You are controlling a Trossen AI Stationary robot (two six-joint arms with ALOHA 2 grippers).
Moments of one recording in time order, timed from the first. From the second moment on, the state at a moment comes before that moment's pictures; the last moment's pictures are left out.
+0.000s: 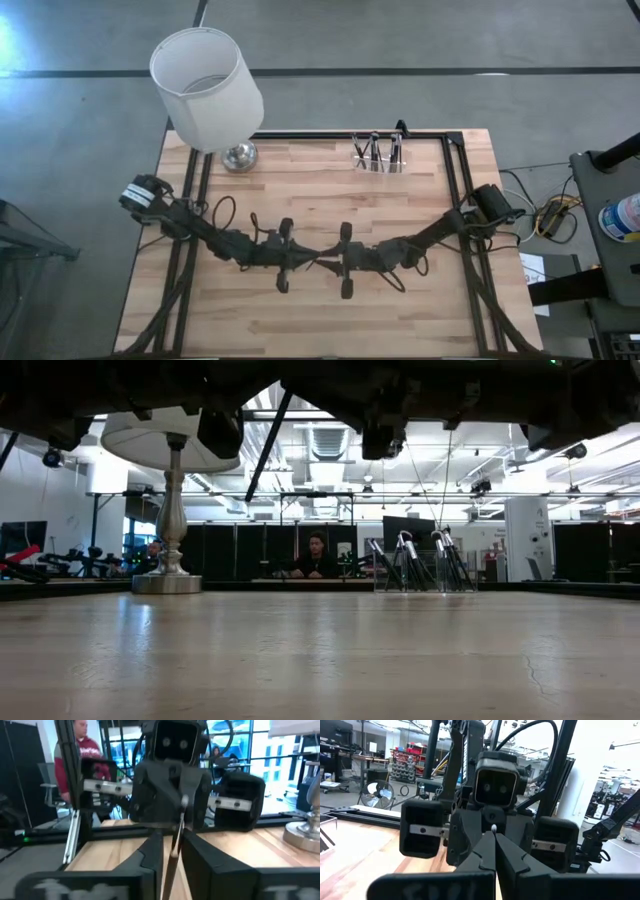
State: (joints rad) left arm -0.41 1.64 0.55 1.29 -0.40 -0.16; right arm 0.38 1.93 0.82 1.21 0.39 0.07
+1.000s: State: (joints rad) left arm -0.36 1.17 0.42 0.86 -0.41 -0.11; right arm 0.18 1.65 0.77 0.77 0.46 0.08
